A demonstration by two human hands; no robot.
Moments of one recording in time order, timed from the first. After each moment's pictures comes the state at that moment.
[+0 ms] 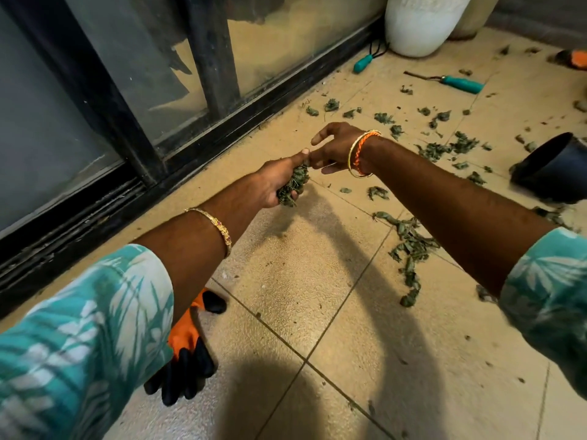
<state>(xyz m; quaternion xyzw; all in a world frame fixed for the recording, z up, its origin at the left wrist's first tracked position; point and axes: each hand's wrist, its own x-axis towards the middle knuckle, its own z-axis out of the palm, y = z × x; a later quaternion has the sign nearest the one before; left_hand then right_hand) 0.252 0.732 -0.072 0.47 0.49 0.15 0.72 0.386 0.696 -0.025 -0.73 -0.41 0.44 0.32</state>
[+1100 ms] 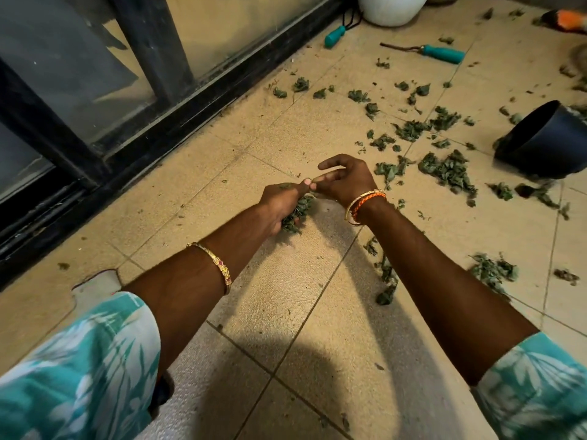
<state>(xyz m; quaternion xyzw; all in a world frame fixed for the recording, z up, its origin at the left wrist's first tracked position) 0.310 0.684 -0.125 0.50 0.54 0.14 0.67 0.431 0.635 -0.118 -0.71 -0.31 0.38 0.50</state>
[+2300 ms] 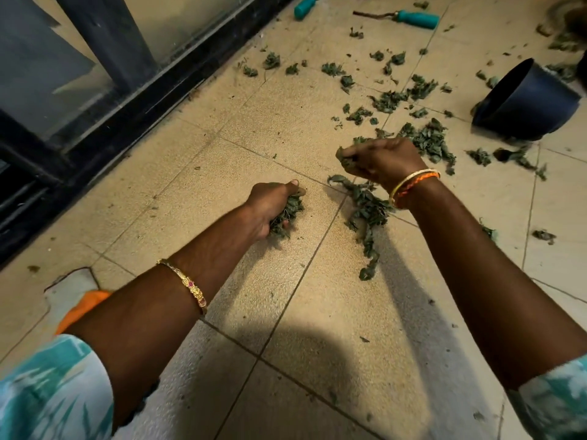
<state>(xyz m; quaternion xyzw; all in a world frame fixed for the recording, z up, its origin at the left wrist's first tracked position) 0.309 0.650 -0.128 0.50 0.54 0.09 0.67 0.474 0.564 -0.080 -0.71 -0.21 0.40 0.54</state>
